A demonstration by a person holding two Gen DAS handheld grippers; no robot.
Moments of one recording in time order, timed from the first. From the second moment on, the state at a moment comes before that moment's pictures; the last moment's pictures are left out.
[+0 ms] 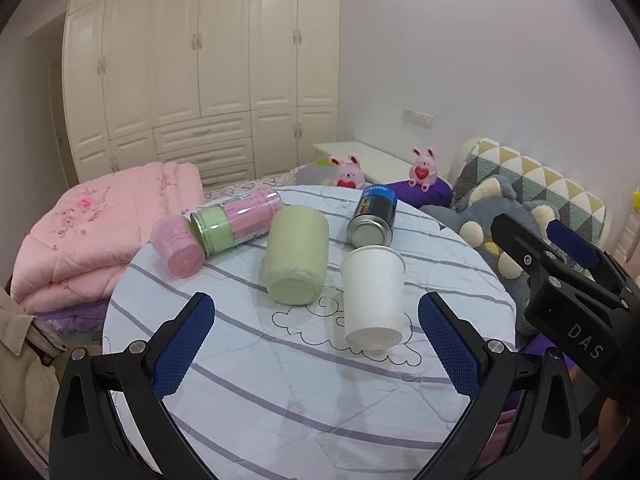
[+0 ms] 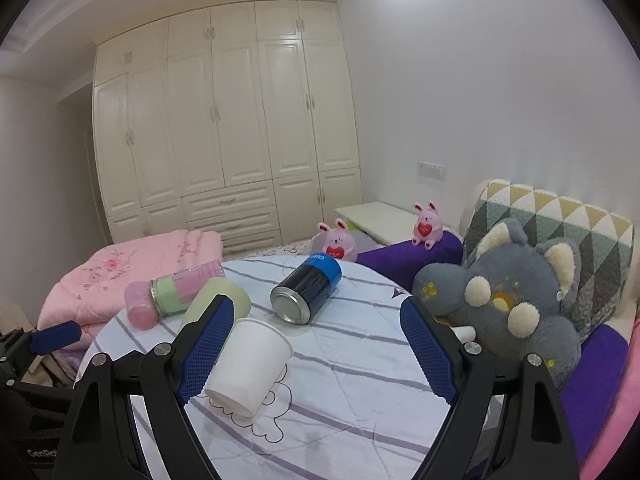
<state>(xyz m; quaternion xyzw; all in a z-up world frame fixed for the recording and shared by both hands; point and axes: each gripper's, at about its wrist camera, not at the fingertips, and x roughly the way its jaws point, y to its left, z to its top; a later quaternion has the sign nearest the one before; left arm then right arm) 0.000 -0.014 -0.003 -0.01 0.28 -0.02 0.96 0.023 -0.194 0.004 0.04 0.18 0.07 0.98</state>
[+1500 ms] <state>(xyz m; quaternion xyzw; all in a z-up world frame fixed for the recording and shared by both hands) 0.004 -0.018 -0.015 0.00 0.29 -0.02 0.96 0.025 -0.196 0.000 0.04 0.19 0.07 0.98</state>
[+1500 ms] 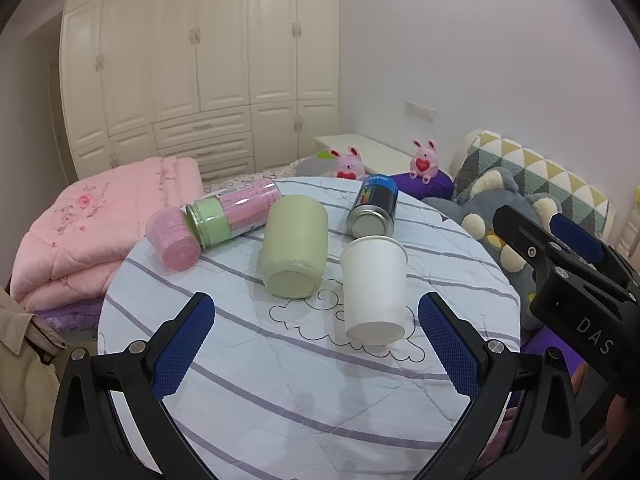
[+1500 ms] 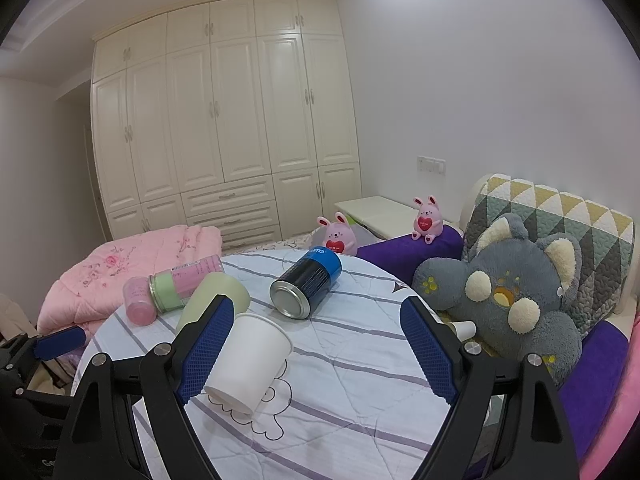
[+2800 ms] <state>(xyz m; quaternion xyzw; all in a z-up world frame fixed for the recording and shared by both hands) 0.098 -0.070 -0.084 -0.04 0.44 -0.05 0.90 0.076 -0.239 -0.029 0.11 0.27 0.06 0.96</state>
